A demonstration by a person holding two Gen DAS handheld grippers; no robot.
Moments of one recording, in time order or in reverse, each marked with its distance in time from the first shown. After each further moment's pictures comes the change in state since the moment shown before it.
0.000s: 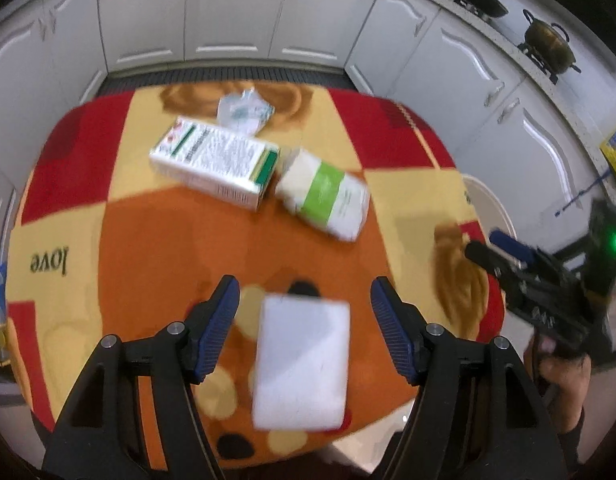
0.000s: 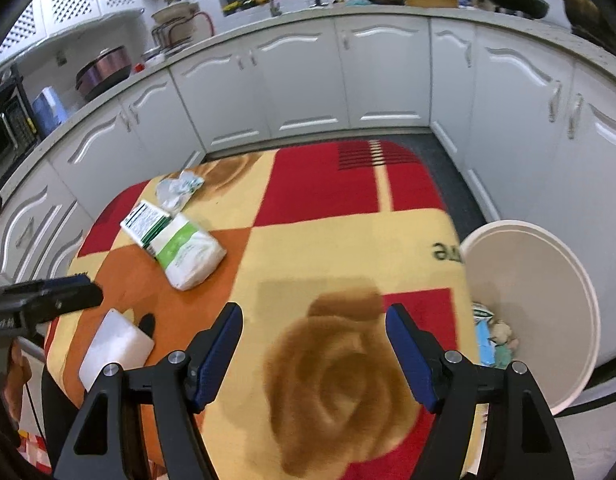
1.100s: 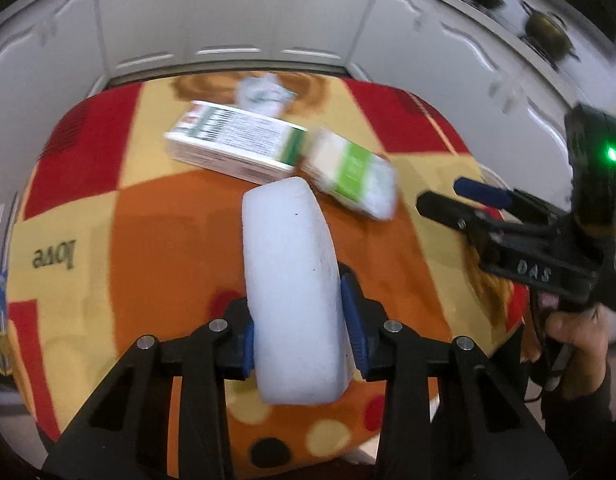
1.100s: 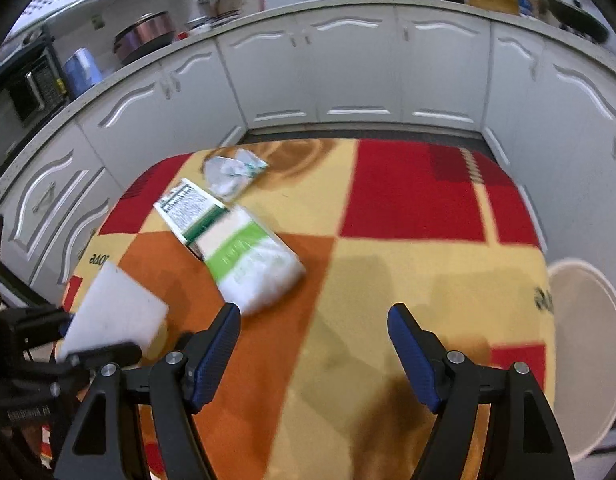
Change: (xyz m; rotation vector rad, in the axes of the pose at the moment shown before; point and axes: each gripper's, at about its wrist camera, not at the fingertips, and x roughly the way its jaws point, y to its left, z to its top) left arm 0.012 0.024 -0.006 0.010 -0.031 0.034; right arm 0.050 0.061 0.025 -0.137 0.054 0.108
